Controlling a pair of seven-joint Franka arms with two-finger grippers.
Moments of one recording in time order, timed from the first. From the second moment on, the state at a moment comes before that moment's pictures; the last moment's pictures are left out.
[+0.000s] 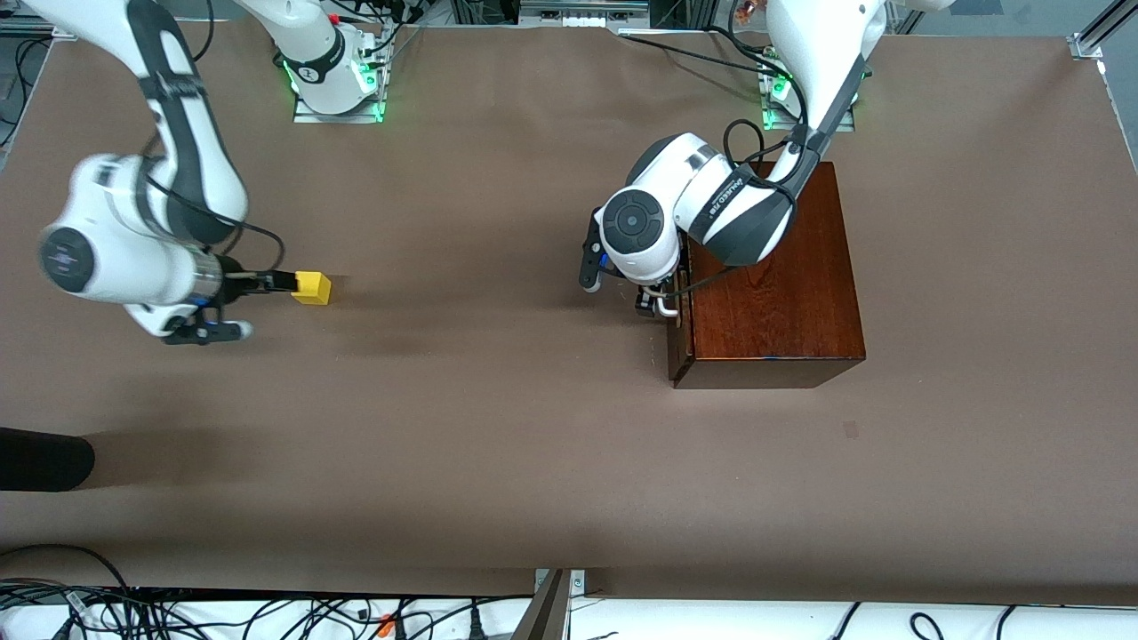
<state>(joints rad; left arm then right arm) -0.51 0.60 -0.17 -1.49 0.11 1.77 1.06 0.13 0.25 -0.15 -1.93 0.09 1.92 -0.13</state>
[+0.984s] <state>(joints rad) -0.48 0.48 -0.16 -1.44 -0.06 1.71 0.80 -0.01 0.02 0.00 -1.65 -0.05 1.48 -0.09</state>
